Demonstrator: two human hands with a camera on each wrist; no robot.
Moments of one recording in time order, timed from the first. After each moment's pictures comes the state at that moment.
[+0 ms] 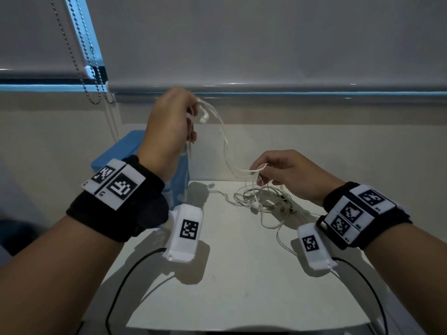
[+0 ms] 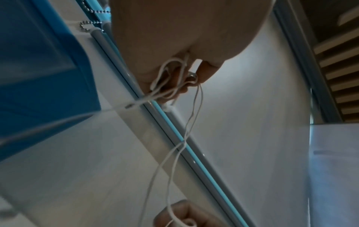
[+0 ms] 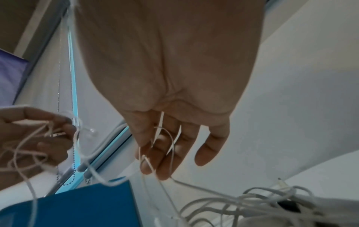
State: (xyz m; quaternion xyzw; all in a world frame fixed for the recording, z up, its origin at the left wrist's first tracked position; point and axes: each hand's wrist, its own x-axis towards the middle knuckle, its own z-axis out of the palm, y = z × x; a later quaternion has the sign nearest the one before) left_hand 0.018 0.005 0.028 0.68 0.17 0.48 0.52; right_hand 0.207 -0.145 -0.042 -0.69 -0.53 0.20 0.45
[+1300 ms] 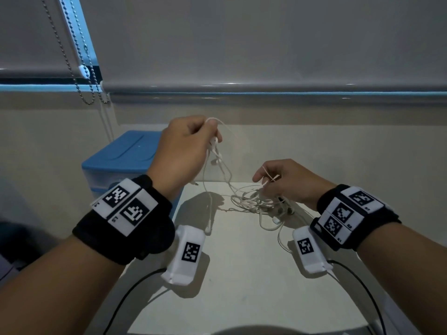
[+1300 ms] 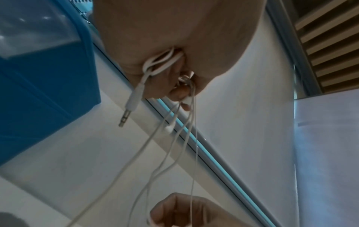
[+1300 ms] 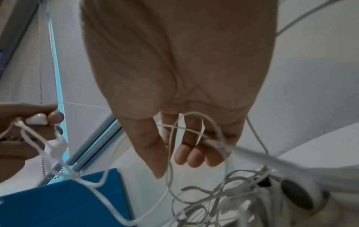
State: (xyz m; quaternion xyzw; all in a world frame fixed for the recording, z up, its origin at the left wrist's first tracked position) left_hand 0.023 -0.008 0.002 0.79 0.21 0.42 0.39; right_hand 0.221 -0.138 -0.059 -0.77 -0.46 0.22 0.39
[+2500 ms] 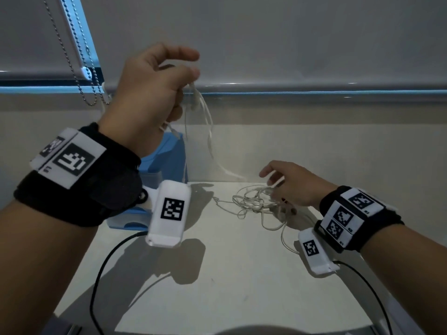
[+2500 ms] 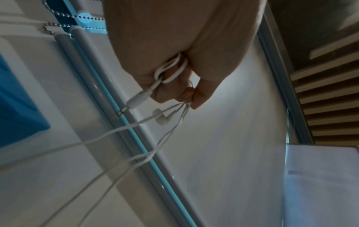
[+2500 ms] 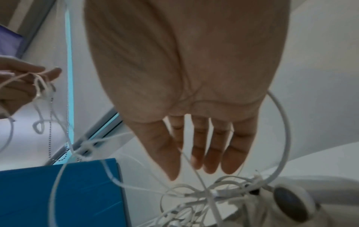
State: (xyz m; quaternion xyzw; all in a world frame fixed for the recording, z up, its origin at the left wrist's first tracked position) left_hand 0.006 0.012 0.071 0.71 0.12 0.46 0.52; right_hand 0.223 -0.142 -0.060 -0.82 -0.44 0.19 0.31
